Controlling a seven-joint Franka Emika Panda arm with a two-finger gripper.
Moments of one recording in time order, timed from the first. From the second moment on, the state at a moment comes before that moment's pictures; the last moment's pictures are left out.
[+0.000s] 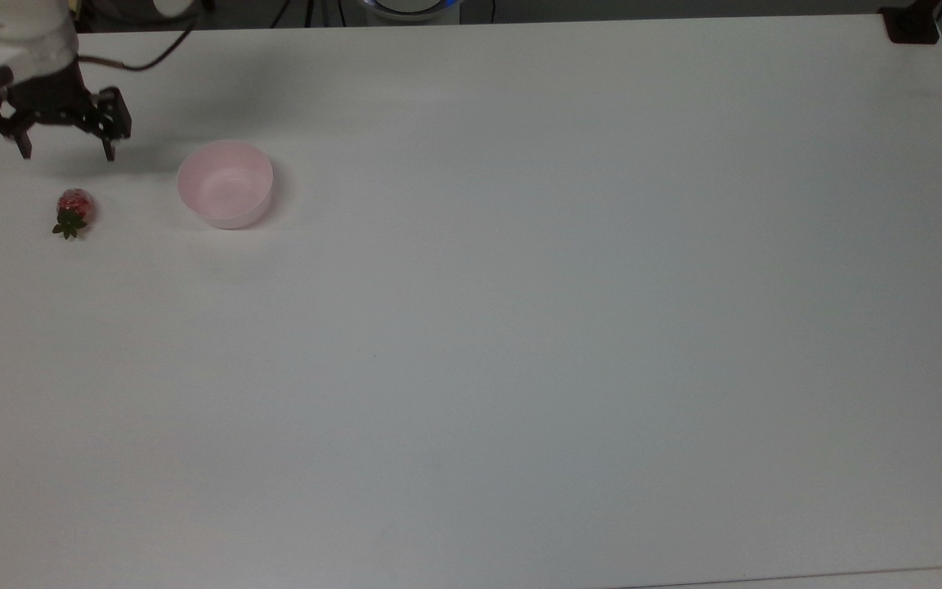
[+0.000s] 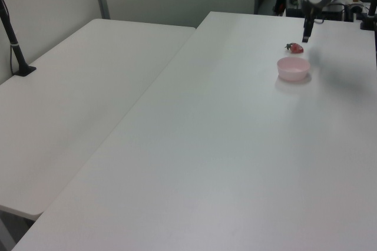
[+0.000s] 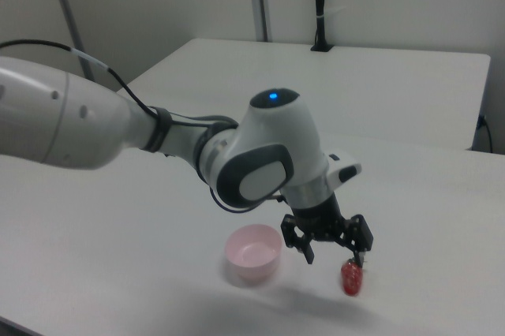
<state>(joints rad) -0.14 0.27 -0.45 -1.97 -0.02 2.42 -0.72</state>
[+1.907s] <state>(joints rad) -0.21 0.41 -0.40 -1.89 0.13 2.52 -0.71</state>
